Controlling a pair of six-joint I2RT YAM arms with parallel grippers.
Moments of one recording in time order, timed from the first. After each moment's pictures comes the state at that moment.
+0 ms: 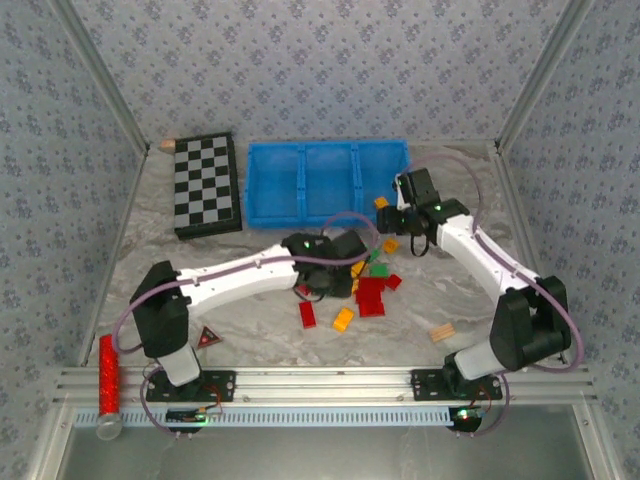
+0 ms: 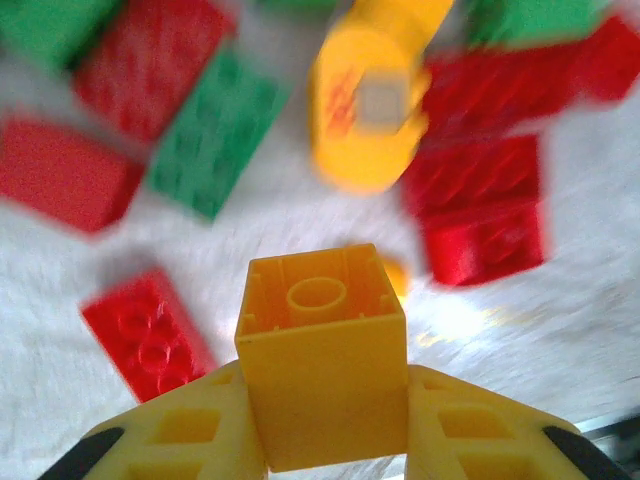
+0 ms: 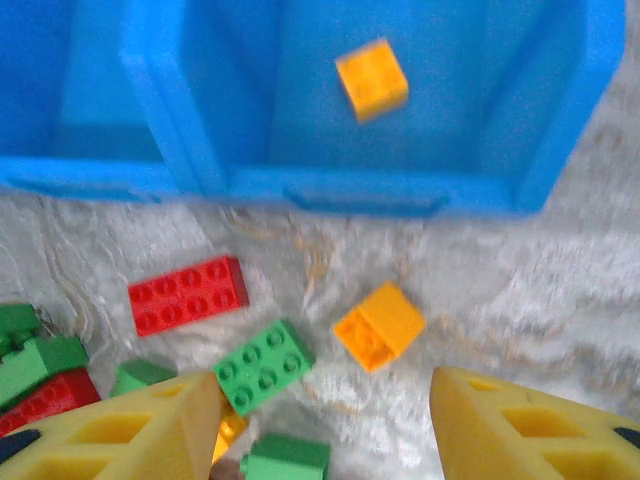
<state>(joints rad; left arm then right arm) -1.10 1.71 1.48 -0.94 -0.12 -0.89 0.35 1.44 1.10 -0.61 0.02 0.28</state>
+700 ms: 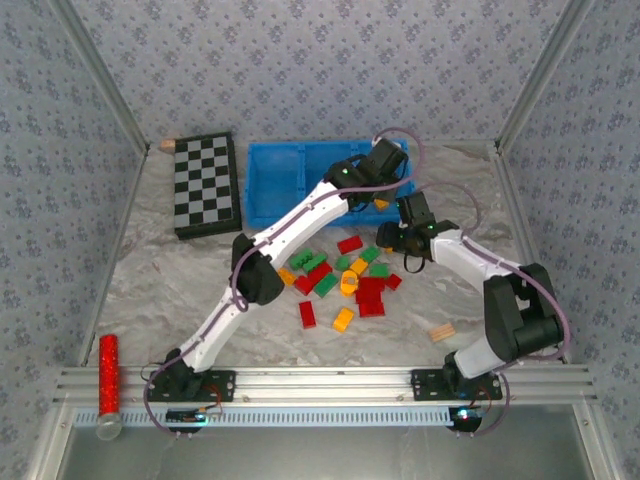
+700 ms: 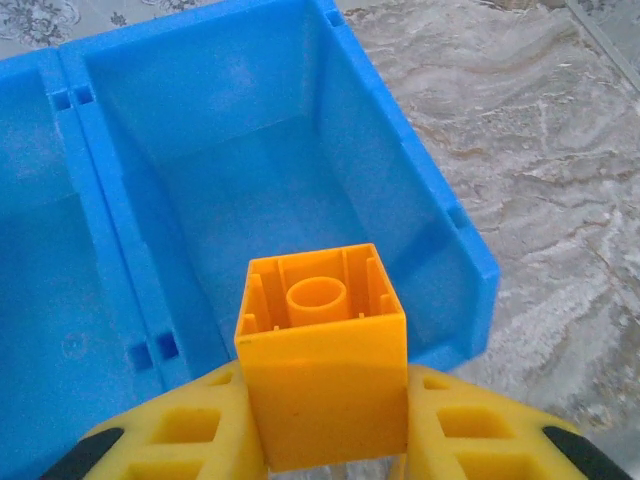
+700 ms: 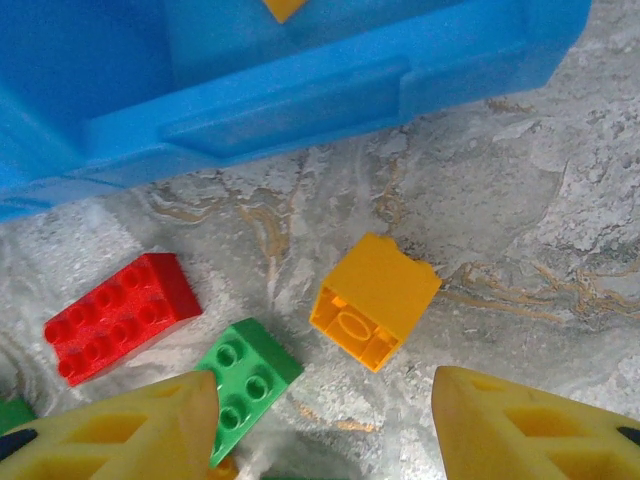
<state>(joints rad) -0.89 2.52 2.73 -0.96 -0.28 -0.40 0.34 1.52 0.91 -0.37 0.01 0.53</state>
